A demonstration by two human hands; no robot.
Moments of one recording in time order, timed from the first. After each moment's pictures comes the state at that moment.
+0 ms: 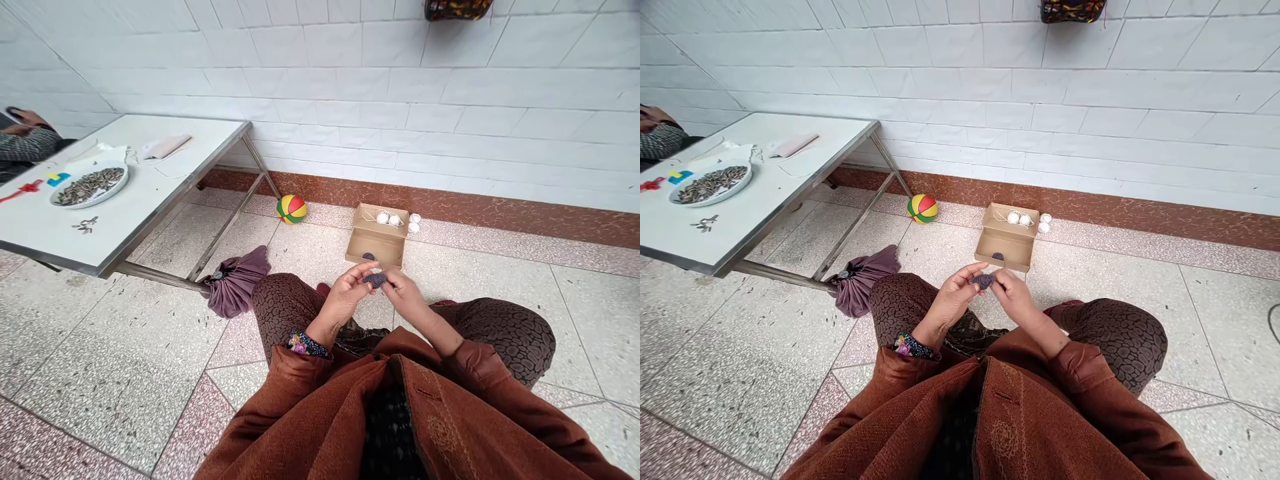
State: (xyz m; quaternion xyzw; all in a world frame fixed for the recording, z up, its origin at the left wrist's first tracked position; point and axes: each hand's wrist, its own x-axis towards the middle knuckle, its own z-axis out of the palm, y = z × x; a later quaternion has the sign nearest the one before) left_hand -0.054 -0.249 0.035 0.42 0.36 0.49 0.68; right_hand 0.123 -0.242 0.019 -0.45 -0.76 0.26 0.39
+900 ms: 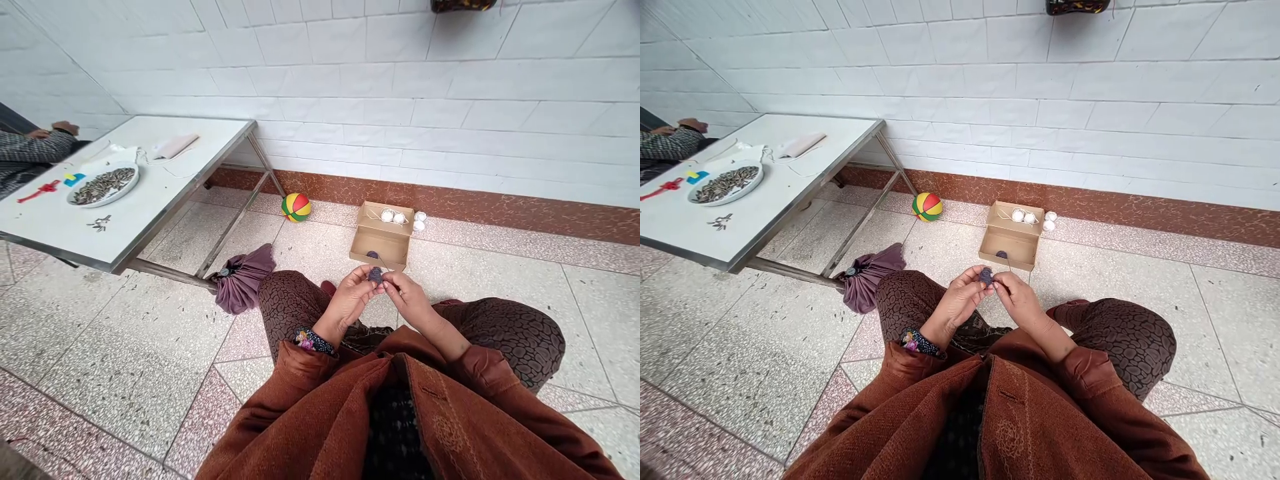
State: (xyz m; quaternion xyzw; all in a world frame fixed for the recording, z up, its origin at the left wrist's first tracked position) left_hand -0.044 -0.252 0.031 0.26 0.34 0.50 0.75; right_hand 0.125 -0.256 0.010 -0.46 -0.74 0.29 0.40
